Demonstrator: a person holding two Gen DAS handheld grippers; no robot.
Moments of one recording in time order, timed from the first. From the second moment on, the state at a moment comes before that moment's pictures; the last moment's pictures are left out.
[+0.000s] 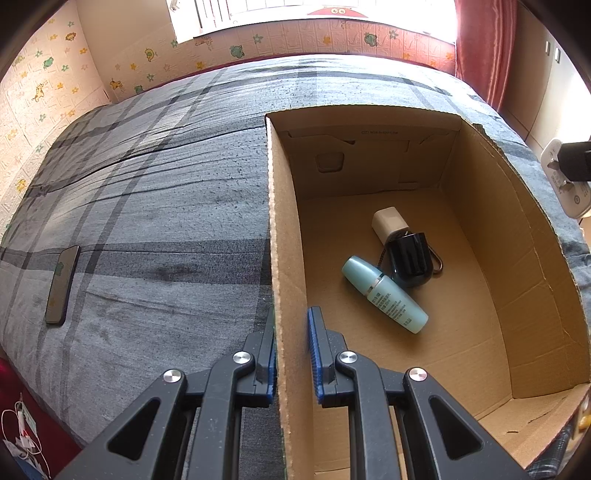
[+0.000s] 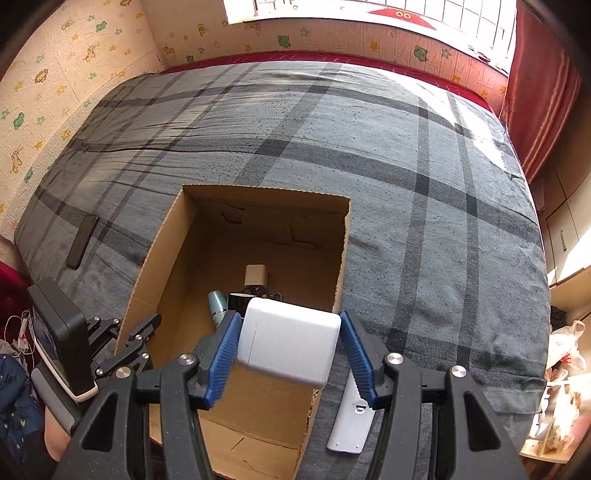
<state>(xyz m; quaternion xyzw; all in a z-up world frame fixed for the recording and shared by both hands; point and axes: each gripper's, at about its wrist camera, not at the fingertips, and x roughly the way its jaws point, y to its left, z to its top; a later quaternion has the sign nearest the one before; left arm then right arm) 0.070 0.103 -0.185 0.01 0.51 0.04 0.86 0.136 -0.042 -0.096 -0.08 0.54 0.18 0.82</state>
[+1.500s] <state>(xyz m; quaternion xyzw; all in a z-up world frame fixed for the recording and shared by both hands) 0.070 0.103 -0.185 0.01 0.51 0.04 0.86 0.123 -0.001 -0.191 -0.11 0.61 0.19 0.76</state>
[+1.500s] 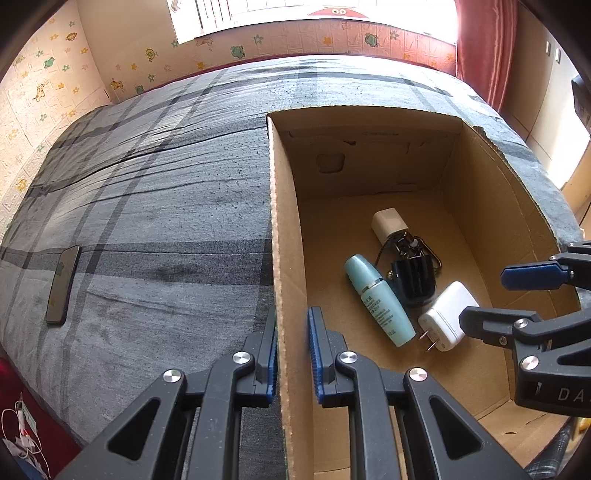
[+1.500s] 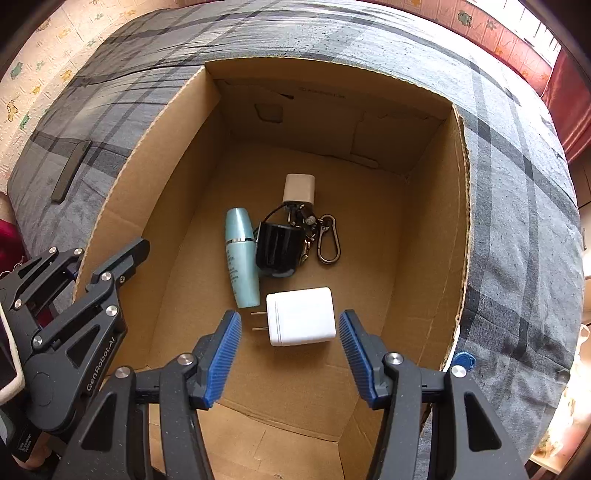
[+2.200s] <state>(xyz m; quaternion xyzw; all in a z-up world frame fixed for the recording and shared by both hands) 0.070 0.103 -0.185 0.02 0.51 0.04 0.86 0.120 -0.035 -0.116 -0.08 0.55 0.18 0.81</state>
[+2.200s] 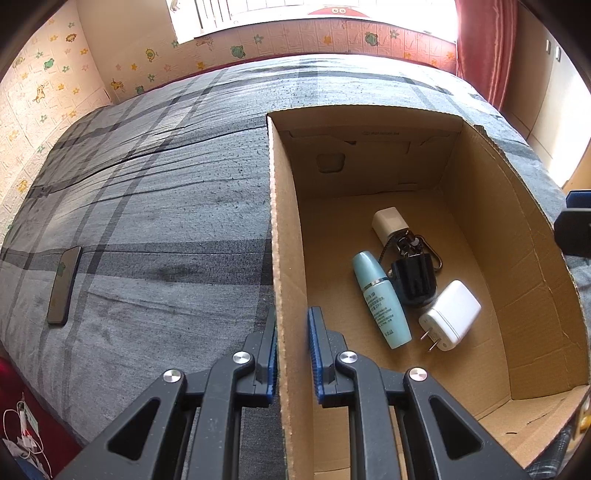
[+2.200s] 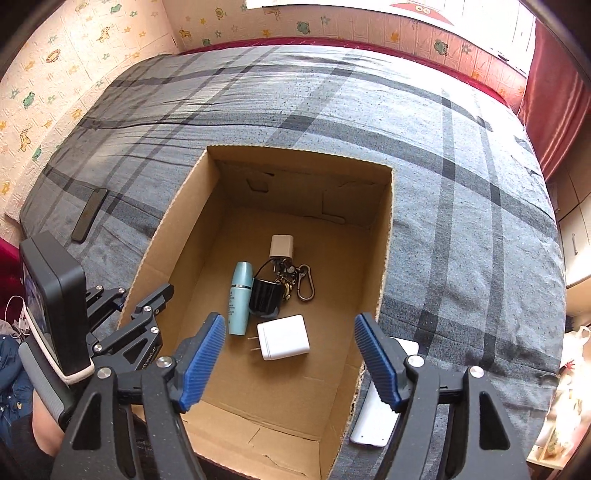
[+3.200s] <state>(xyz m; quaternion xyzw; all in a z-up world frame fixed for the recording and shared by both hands) 0.071 0.103 -0.185 0.02 0.51 0.04 0.86 0.134 -0.197 -0.166 -0.01 0.57 0.02 0.82</state>
